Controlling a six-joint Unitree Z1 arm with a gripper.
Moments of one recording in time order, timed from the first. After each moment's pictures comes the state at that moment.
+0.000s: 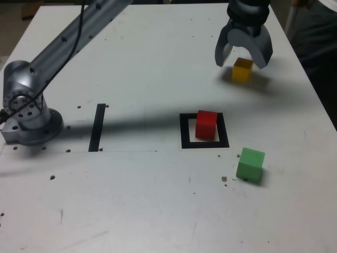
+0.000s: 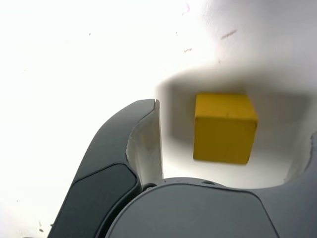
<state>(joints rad) 0.32 2.53 -2.48 1.61 0.18 0.78</state>
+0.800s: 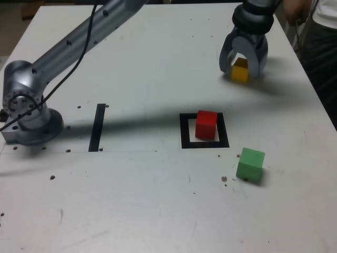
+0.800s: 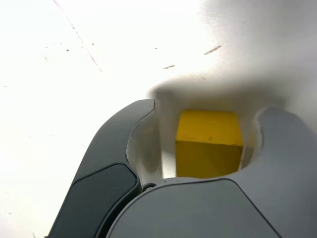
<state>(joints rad) 0.30 2.59 -2.55 1.62 0.19 0.78</state>
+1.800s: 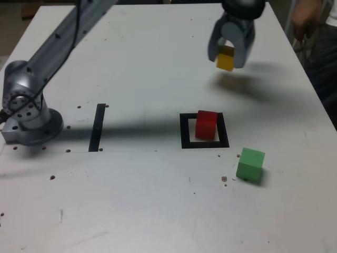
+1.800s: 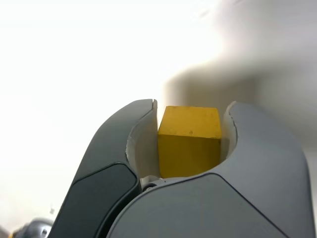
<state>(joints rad) 0.28 2.39 -2.31 1.61 0.19 0.73</state>
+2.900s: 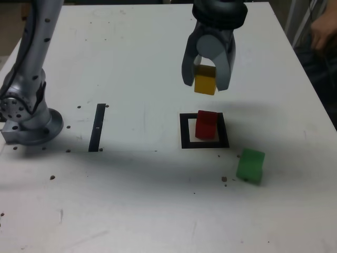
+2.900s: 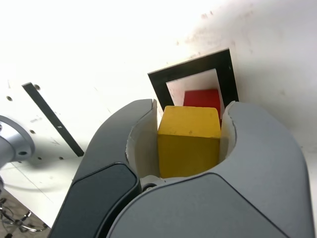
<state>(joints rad) 0.01 2.08 -1.89 1.54 0.05 0.30</state>
